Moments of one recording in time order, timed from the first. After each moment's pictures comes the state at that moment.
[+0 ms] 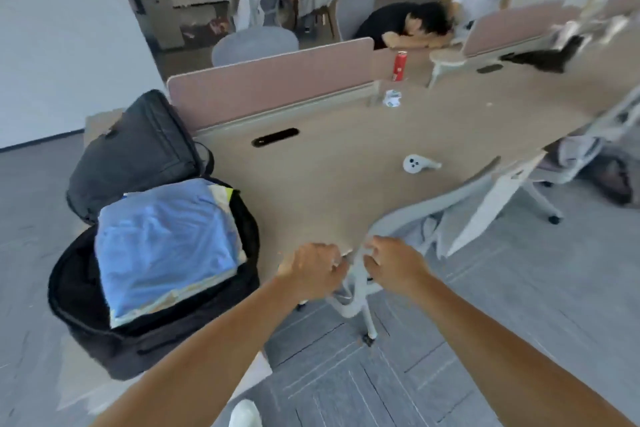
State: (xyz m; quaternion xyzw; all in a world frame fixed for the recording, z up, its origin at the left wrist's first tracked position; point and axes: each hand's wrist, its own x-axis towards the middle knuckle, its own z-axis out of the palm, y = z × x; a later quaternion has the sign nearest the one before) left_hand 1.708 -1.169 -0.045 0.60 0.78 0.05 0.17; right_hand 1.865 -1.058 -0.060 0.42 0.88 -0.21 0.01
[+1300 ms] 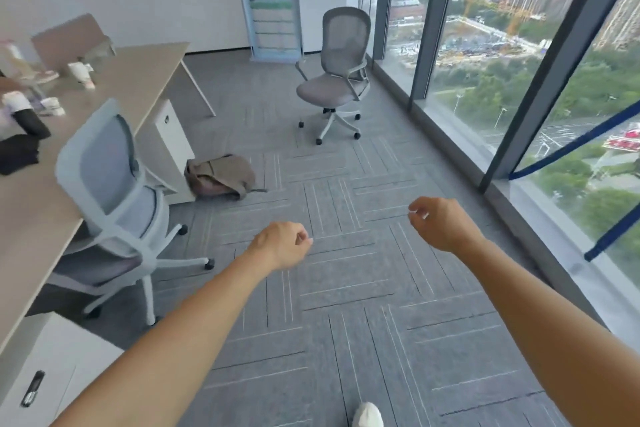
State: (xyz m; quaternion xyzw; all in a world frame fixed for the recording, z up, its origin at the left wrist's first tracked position) left_hand 2.680 -0.437 -0.023 0.90 0.37 -0.04 0.21; right_hand 2.934 -0.630 0.002 0.88 0.42 -0.11 -0.21
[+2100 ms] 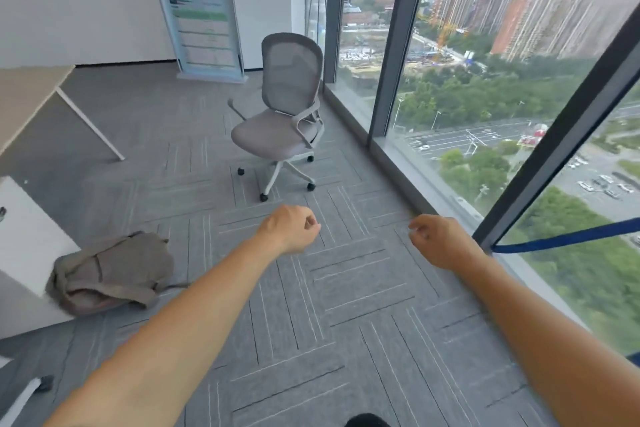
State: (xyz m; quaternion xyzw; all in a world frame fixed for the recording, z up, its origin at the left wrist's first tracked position) left_hand 3.217 0.024 0.015 0.93 0.28 -0.02 0.23; right_hand 3.404 -0.221 0.022 0.92 0.34 -0.12 -0.18
